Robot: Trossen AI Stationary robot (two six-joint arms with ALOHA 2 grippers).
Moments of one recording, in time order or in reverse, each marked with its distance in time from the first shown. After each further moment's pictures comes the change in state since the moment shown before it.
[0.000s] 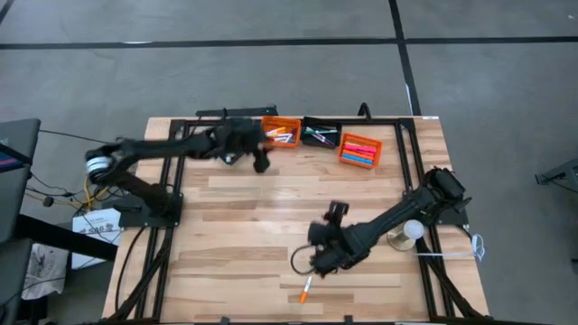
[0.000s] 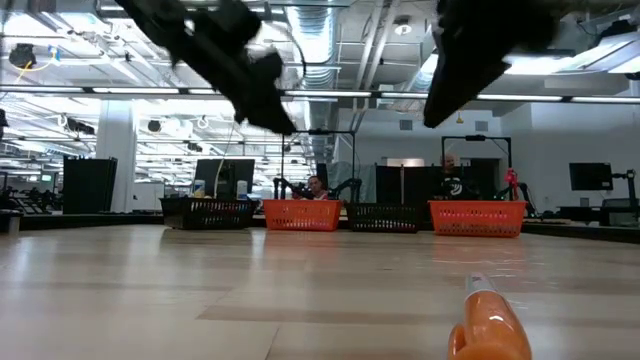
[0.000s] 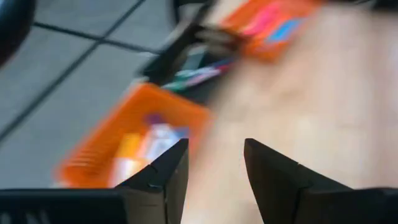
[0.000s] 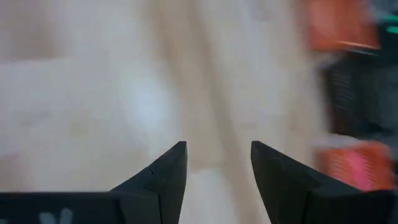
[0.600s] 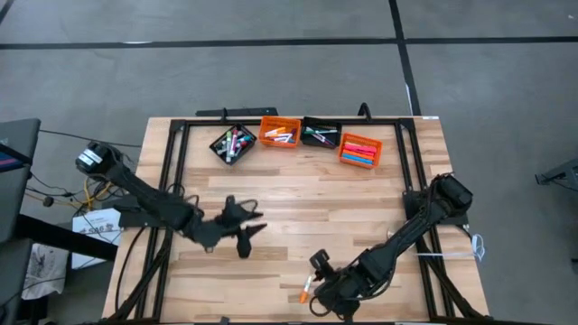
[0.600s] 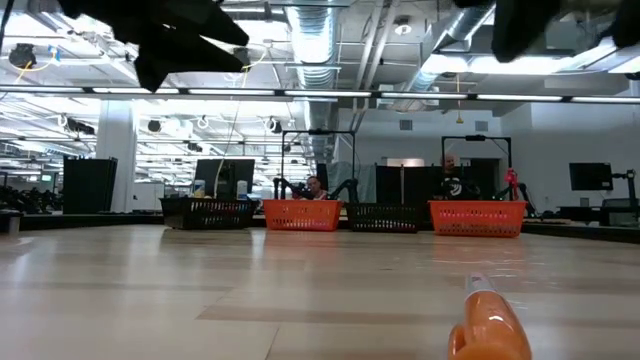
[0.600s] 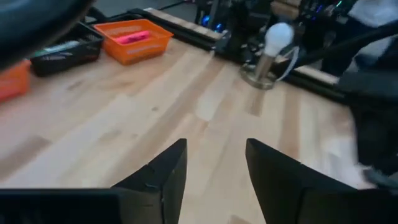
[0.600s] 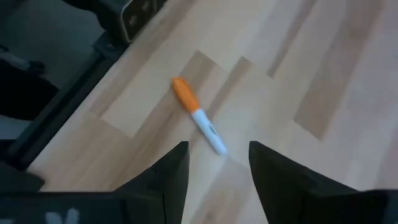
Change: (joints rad) left arm -0.989 -0.188 -0.293 0.242 -0.738 -0.704; right arm 0.191 -0.002 -0.056 0.521 -0.460 -0.725
